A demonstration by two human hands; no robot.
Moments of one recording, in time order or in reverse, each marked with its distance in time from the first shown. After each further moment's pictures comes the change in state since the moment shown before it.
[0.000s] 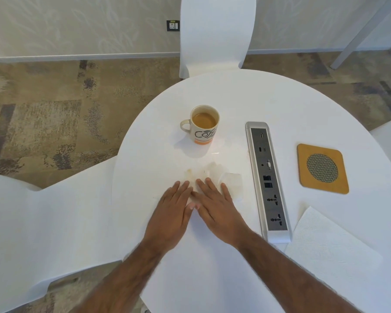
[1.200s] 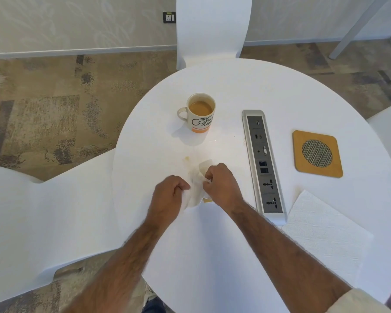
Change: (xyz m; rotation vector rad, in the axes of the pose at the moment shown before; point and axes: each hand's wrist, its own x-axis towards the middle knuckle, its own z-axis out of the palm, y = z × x) left_hand 0.006 0.024 -0.028 -0.564 0.124 -0.380; right_hand 0.026 -0.010 -0.029 0.287 0.087 0.489
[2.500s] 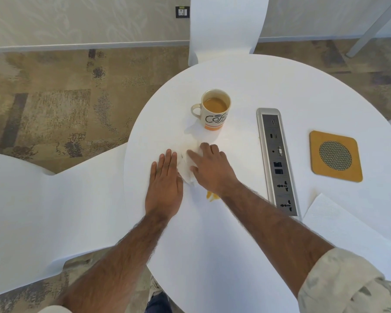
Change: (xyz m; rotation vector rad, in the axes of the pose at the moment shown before) left_hand 0.026 -0.052 -0.008 0.703 0.101 0.218; right_hand 0.040 -0.030 0.028 -0.666 0.132 -0.518
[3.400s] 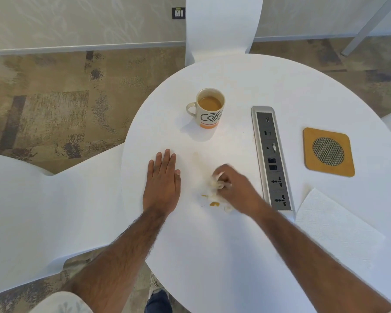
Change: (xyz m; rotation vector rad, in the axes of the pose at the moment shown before) left_hand 0.000 0.006 -0.005 0.016 -0.022 -0.021; right_hand -0.087 0.034 -0.019 0.957 -0.179 0.366
